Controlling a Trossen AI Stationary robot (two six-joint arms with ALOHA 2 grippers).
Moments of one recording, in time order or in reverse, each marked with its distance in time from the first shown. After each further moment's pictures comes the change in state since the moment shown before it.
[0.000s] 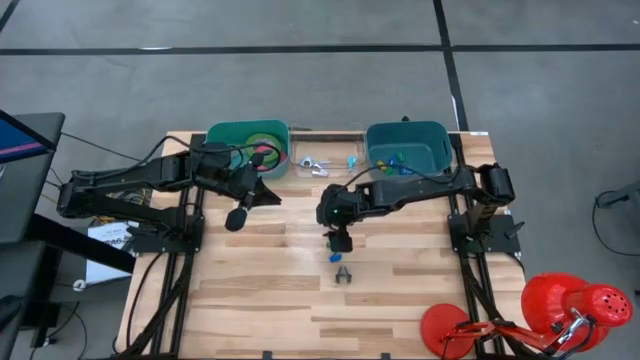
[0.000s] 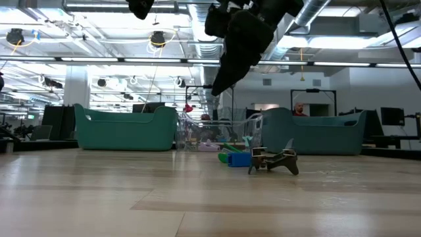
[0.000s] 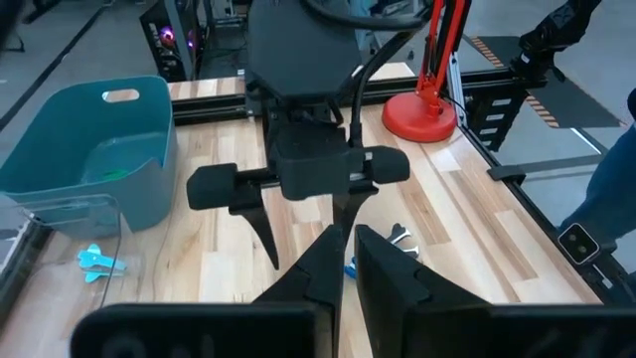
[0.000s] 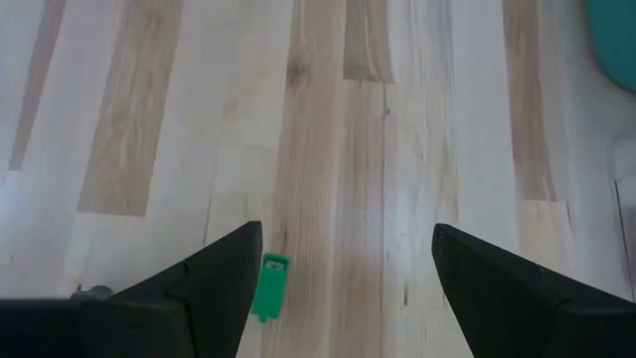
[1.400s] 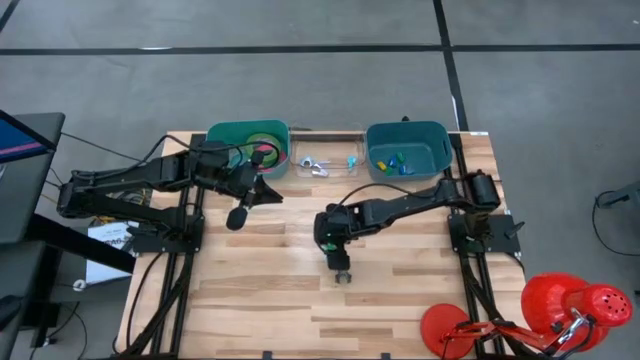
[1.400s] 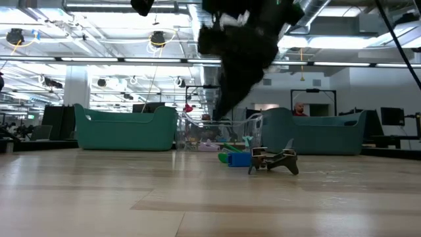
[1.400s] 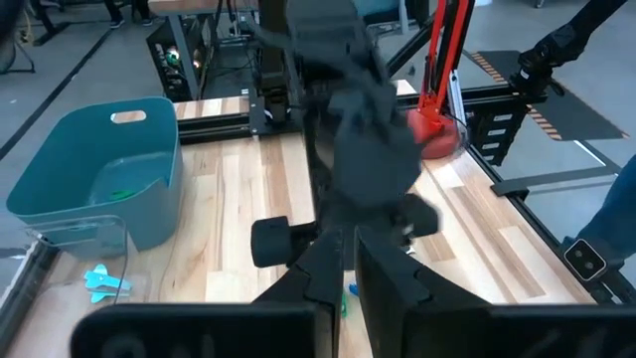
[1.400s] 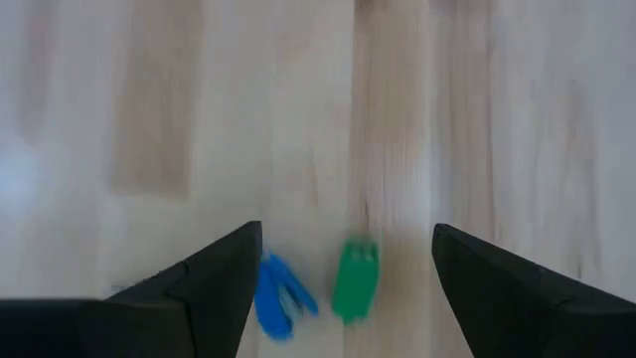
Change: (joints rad) left arm 0.000 0.000 0.000 0.047 0.000 0.000; right arm 0.094 0.124 0.004 -0.004 -0.002 0.134
